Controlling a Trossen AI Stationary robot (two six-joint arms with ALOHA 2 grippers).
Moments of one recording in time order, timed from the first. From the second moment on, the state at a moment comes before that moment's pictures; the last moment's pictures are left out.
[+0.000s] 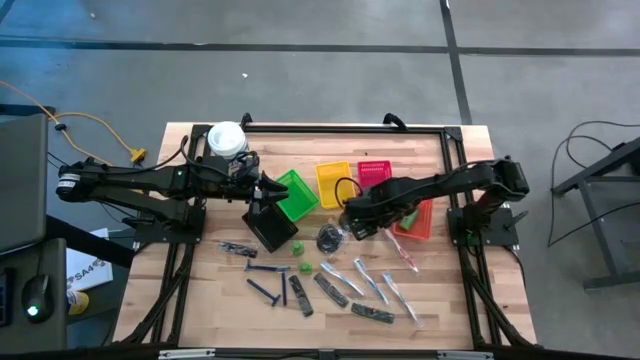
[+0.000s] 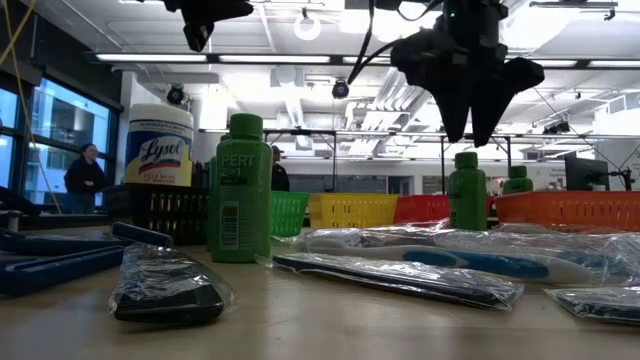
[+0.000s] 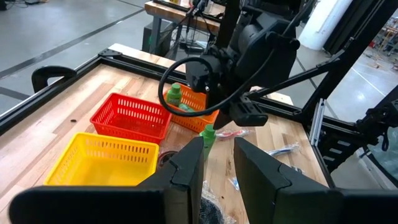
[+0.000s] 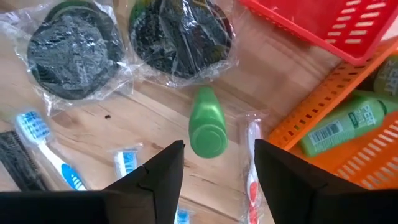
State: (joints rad) left arm 0.00 0.92 0.78 -0.05 -0.06 -0.29; right arm 0.10 1.69 1.36 -1.18 0.06 1.17
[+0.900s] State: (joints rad) left arm 0.00 0.92 0.78 -0.06 -0.06 -0.29; right arm 0.07 1.71 1.27 -1.05 0.02 1.18
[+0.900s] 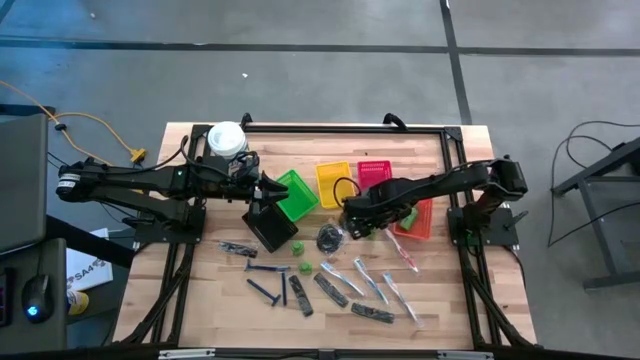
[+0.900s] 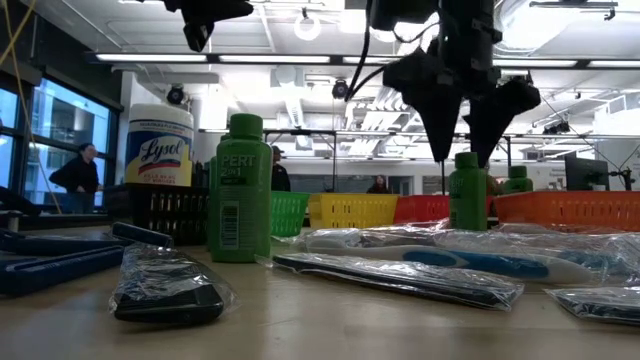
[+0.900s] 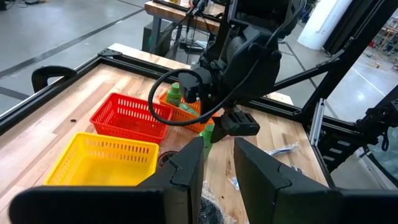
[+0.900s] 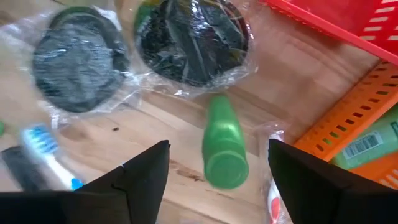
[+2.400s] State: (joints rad) left arm 0.00 0.92 0.78 -0.06 -0.06 -0.29; right arm 0.07 1.40 1.27 -1.55 0.03 1.38
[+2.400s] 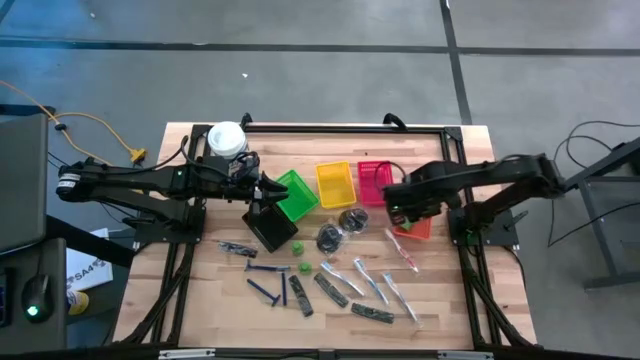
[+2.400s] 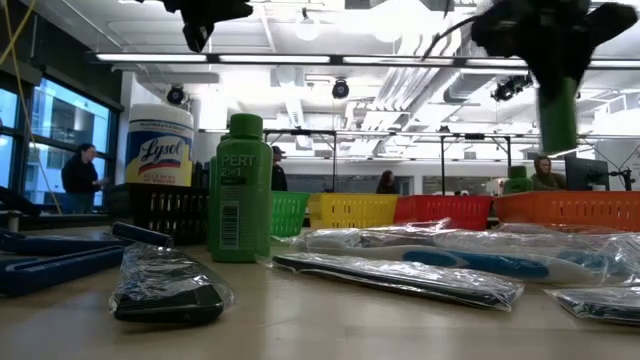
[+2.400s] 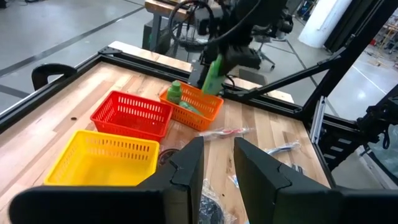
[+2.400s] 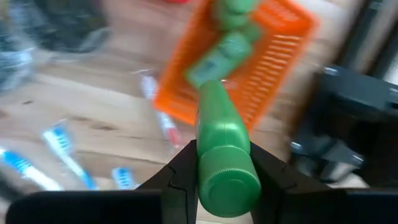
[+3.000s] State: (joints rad) left arm 0.00 0.92 0.78 -0.06 -0.06 -0.29; right arm 0.07 1.36 1.01 -1.46 0.06 1.50
